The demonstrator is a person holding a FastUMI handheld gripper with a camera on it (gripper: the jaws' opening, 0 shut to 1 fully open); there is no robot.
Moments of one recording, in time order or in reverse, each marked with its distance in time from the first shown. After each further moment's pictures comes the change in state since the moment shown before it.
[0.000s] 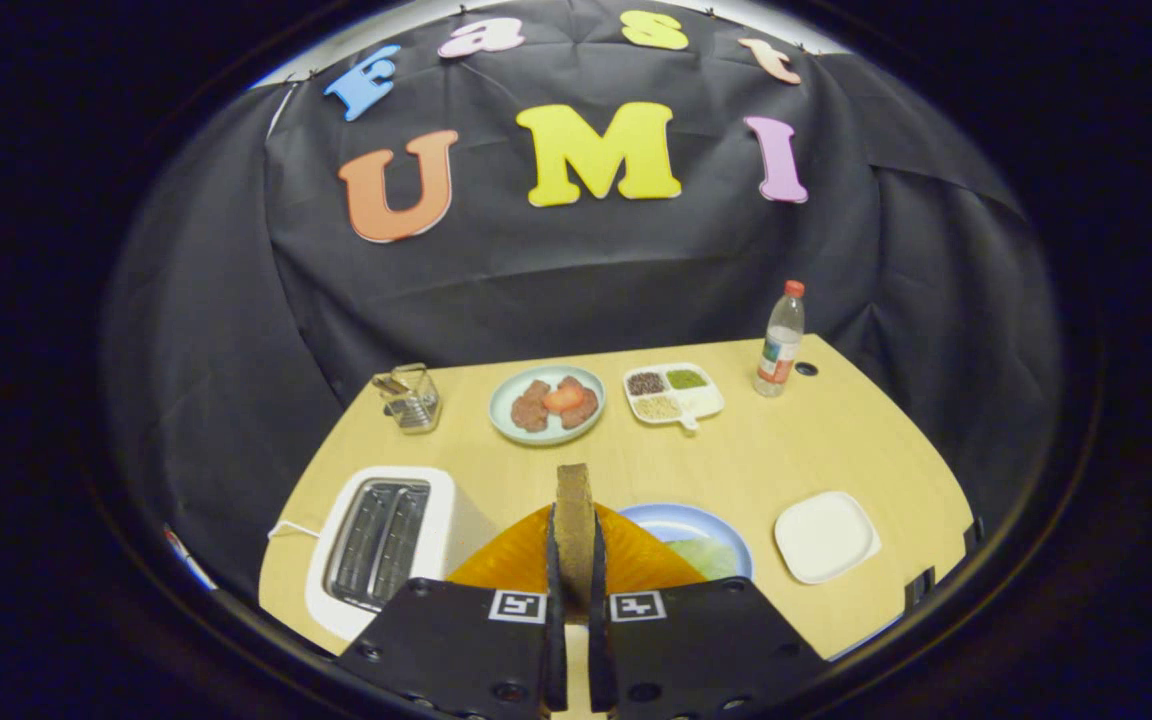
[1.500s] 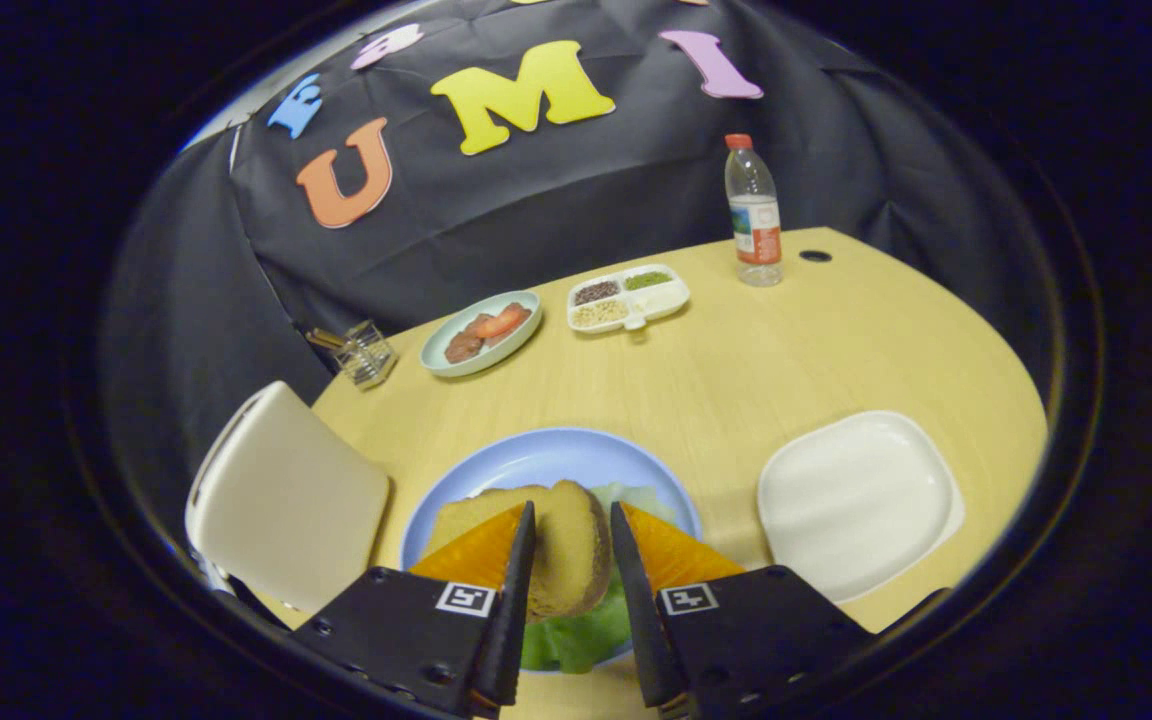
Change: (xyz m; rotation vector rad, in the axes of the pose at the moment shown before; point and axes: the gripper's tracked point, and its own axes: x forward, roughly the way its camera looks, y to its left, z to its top) arm 0.096 -0.135 -0.079 0.032 0.017 0.126
